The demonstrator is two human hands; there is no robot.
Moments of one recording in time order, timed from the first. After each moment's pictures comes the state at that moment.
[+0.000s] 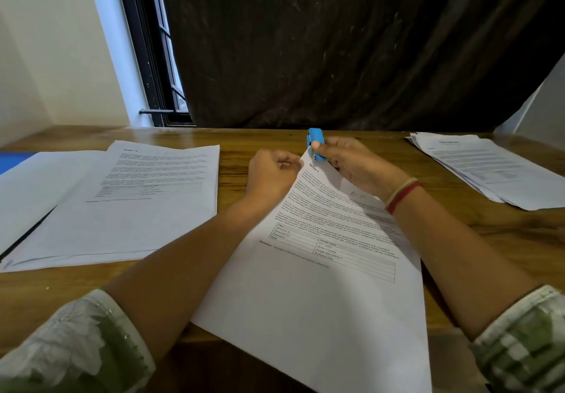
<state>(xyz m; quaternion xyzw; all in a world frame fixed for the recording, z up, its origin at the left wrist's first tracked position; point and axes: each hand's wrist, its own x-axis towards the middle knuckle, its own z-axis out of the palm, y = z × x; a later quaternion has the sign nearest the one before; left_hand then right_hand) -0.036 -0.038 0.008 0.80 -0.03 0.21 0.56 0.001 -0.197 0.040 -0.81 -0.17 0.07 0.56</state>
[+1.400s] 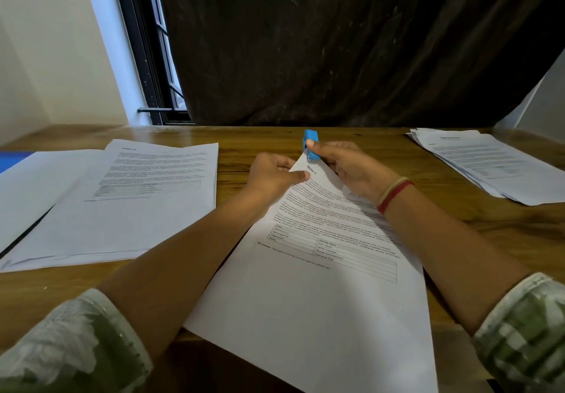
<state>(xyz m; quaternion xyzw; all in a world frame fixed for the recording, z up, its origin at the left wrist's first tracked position) -0.046 -0.037 0.015 0.78 -0.01 0.06 0.62 -0.003 -0.190 0.035 -0.76 -0.12 0.11 0.63</state>
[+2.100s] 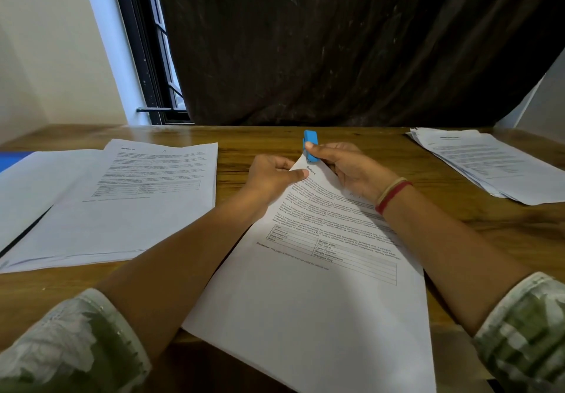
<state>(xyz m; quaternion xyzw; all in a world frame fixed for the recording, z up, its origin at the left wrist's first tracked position) -0.047 -0.037 0.016 0.77 0.01 0.05 0.64 0.001 -0.187 0.032 -0.75 -0.09 0.12 0.64</state>
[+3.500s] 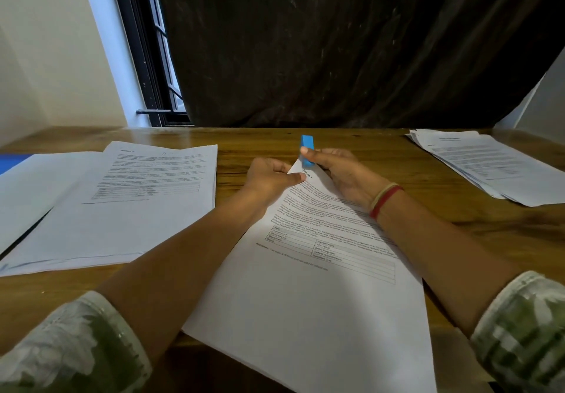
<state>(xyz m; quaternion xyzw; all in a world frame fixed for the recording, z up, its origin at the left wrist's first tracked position) -0.039 -0.035 0.012 0.78 0.04 0.05 0.62 -0.003 -0.179 0.024 -0.72 -0.08 0.12 0.68</state>
